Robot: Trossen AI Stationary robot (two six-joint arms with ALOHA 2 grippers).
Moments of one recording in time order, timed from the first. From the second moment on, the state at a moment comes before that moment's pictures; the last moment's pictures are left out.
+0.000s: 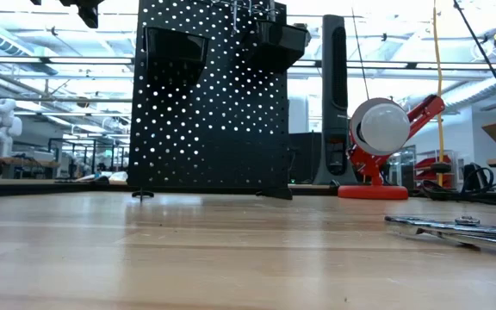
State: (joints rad) left arm 0.24 0.37 0.53 -0.05 0.10 0.01; right arm -0.12 1.47 1.49 -0.10 0.66 -0.07
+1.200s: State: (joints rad) left arm 0.24 0.37 0.53 -0.05 0.10 0.01; right arm 0.02 1.45 1.74 -0.13 0.73 -0.23
